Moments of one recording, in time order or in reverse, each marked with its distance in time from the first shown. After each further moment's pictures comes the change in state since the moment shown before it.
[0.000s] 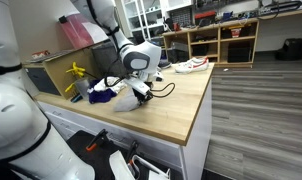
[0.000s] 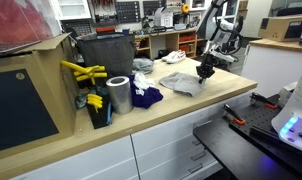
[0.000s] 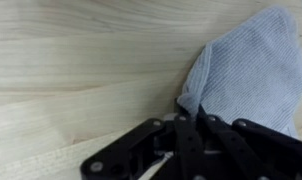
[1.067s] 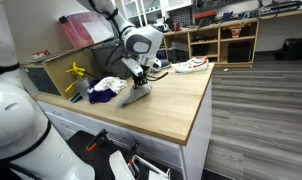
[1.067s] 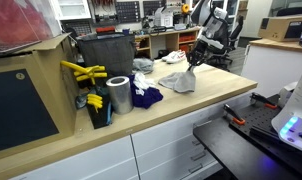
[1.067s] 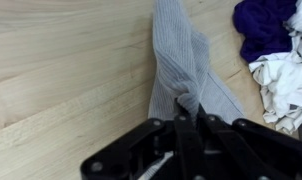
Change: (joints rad) arm 0.035 -0.037 -0.011 0.170 0.067 -0.238 0.295
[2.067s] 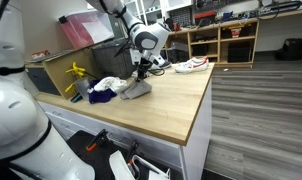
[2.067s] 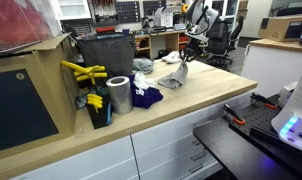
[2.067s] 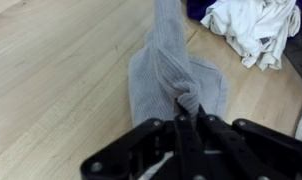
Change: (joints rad) arm 0.035 0.132 -0.035 0.226 0.069 -0.119 0.463
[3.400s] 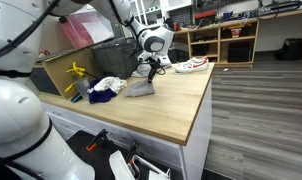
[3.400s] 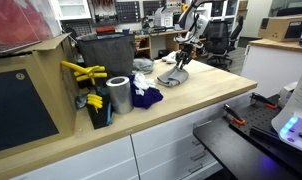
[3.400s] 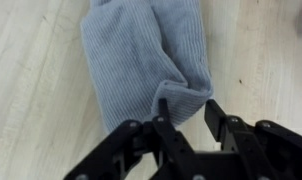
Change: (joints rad) arm 0.106 0.211 -0.112 0.258 -0.057 0.086 0.586
